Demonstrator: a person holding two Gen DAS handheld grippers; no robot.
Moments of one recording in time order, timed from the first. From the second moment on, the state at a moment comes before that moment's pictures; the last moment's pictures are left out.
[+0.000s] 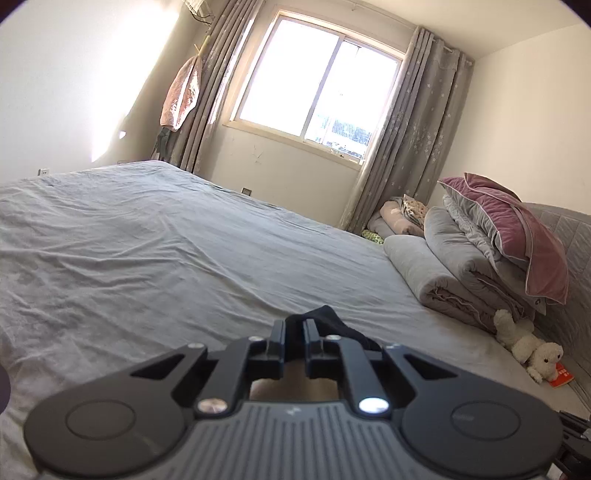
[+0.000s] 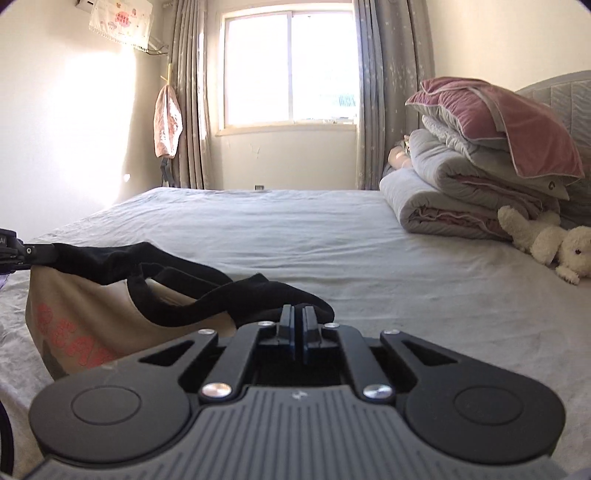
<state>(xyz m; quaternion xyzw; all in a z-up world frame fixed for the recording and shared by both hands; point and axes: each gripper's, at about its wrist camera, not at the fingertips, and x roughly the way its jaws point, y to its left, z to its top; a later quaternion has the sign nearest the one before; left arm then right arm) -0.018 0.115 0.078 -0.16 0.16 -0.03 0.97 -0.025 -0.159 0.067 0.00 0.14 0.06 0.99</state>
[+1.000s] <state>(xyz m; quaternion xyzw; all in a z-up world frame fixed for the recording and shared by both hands) -0.129 0.084 0.274 -0.07 -0.04 -0.04 1.00 -0.099 -0.196 0.250 -0.08 -0.07 0.04 0.99</state>
